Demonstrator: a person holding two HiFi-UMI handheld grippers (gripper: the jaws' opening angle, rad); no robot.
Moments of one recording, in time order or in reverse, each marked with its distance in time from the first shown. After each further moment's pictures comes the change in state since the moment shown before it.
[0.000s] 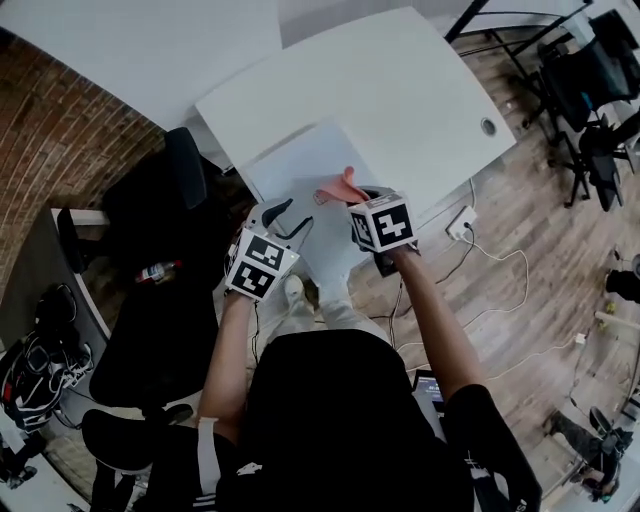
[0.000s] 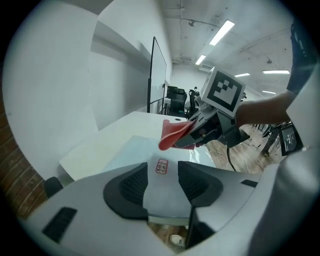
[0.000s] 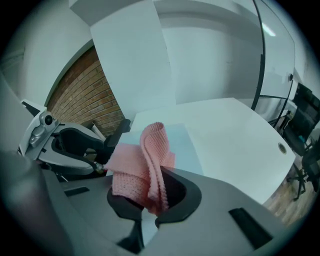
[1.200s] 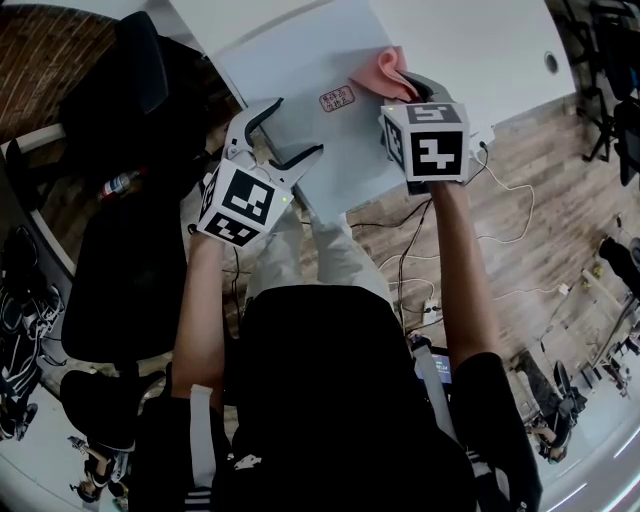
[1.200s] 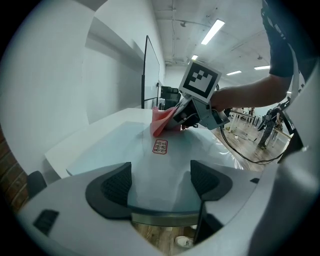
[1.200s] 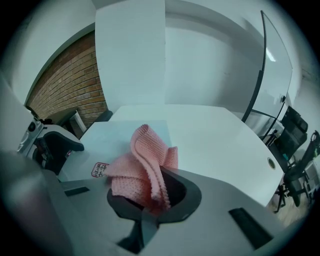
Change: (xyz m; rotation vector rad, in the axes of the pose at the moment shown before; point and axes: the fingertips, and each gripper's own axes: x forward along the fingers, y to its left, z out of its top) left arm 0.051 0.001 -0.074 0.068 -0.029 -0.030; right arm 0.052 -0.060 -0.008 -0.099 -0.028 -0.193
